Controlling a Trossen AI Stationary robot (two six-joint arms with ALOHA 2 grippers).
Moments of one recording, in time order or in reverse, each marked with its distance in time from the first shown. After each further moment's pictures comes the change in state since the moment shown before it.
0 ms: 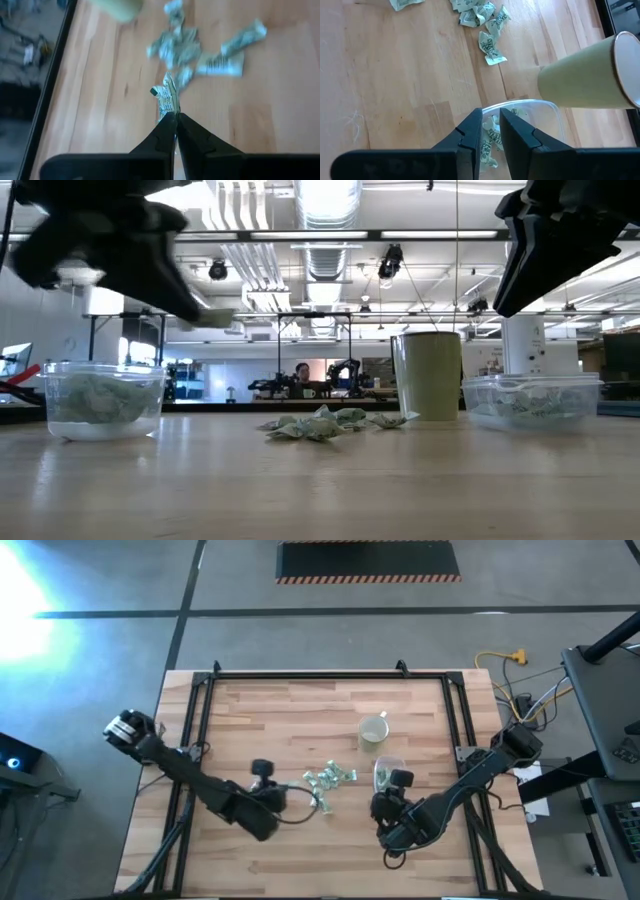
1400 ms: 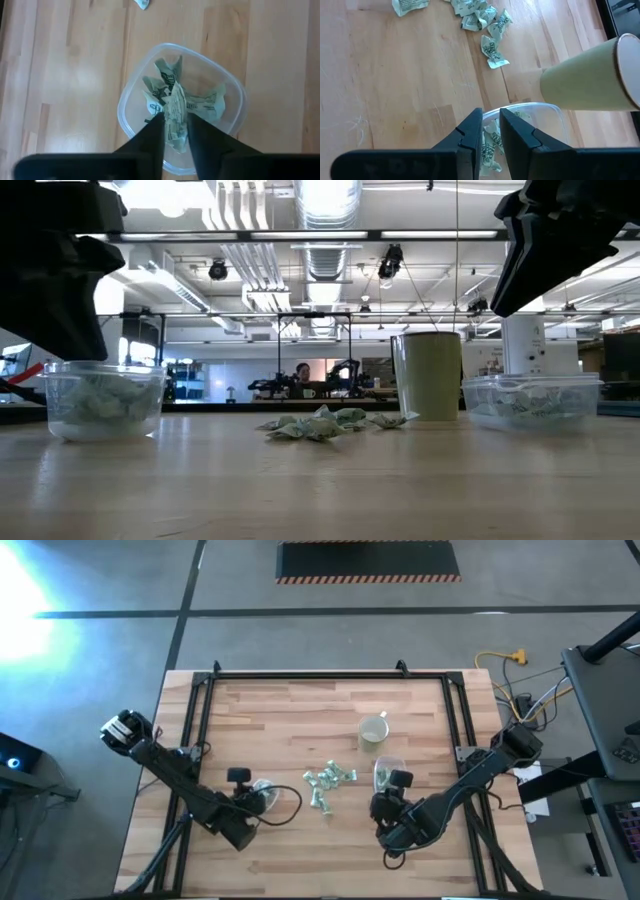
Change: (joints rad) left arm -0.125 -0.007 -0.053 -0.280 0.185 -0.381; right arm 0.000 0.000 -0.005 0.024 0.005 0.000
